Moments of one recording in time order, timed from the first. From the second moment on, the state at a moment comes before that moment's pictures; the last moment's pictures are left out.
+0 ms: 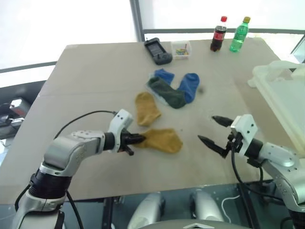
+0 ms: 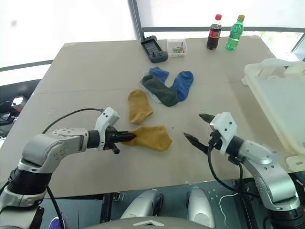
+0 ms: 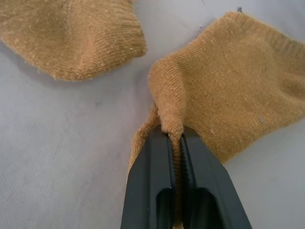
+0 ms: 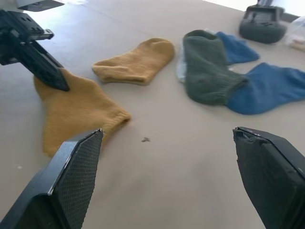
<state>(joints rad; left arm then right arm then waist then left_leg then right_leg) -0.29 0.78 -0.06 -0.32 -0.62 1.09 -0.67 -0.02 -0.55 0.04 -0.57 0.39 0.46 0.67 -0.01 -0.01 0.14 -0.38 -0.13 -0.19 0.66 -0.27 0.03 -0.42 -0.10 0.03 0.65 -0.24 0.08</state>
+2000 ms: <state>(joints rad) -0.16 0.62 -0.07 -0.31 -0.40 0.64 -0.72 -0.15 -0.55 0.17 -0.26 0.25 0.21 0.87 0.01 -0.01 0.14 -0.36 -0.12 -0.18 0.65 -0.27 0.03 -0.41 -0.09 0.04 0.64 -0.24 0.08</state>
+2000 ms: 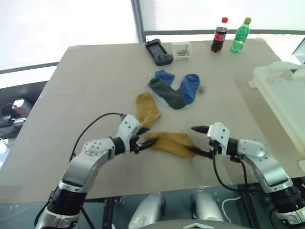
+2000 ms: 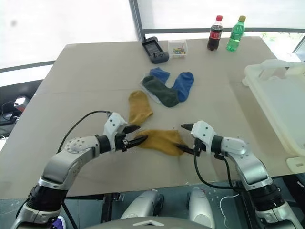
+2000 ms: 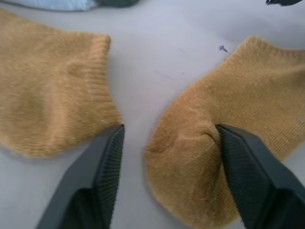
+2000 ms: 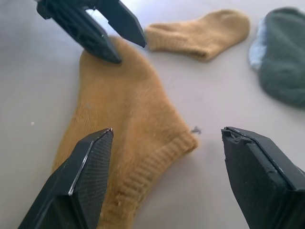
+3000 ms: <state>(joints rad) -0.05 0.71 -0.10 -0.41 -0.39 0.68 -0.76 -0.12 -0.62 0.31 -0.22 0.14 0.14 0.92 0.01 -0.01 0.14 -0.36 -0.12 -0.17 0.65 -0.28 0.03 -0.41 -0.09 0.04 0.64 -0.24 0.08</state>
